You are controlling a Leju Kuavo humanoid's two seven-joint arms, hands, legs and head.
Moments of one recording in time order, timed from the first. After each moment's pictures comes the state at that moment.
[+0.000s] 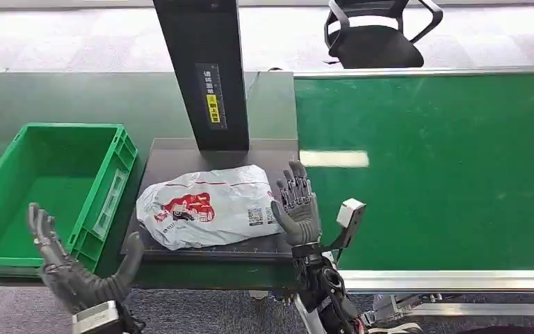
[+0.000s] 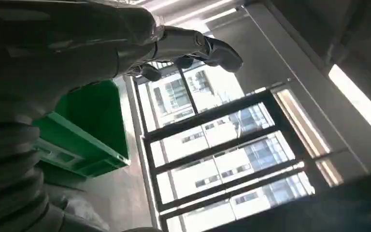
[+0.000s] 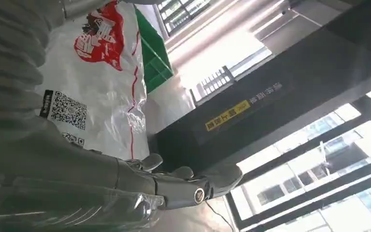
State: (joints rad) left arm 0.15 -0.27 -0.11 -1.60 -0.57 0.69 -0.65; right arm -0.27 0.33 0.22 -0.87 -0.37 0.30 -0.59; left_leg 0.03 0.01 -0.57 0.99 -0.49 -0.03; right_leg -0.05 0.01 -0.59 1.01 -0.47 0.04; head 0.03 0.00
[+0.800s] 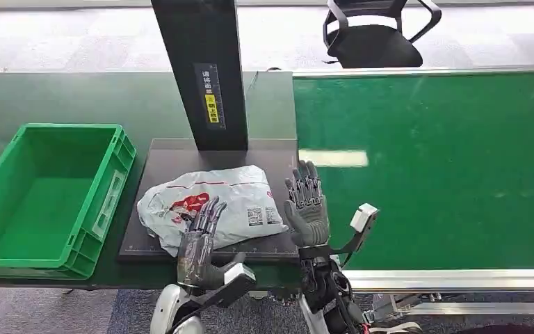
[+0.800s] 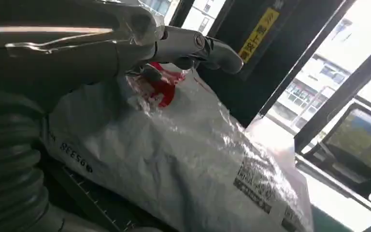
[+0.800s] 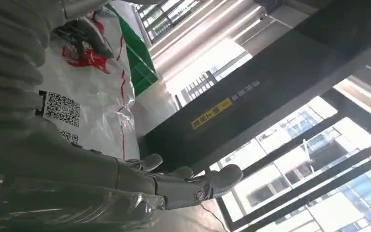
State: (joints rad) left arm -0.13 -0.22 -0.25 -0.94 -1.05 0.56 -0.28; right arm -0.25 0.35 0.15 -0.91 -0.38 0.37 -0.58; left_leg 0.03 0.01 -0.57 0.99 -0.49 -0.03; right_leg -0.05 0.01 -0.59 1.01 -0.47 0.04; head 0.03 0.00
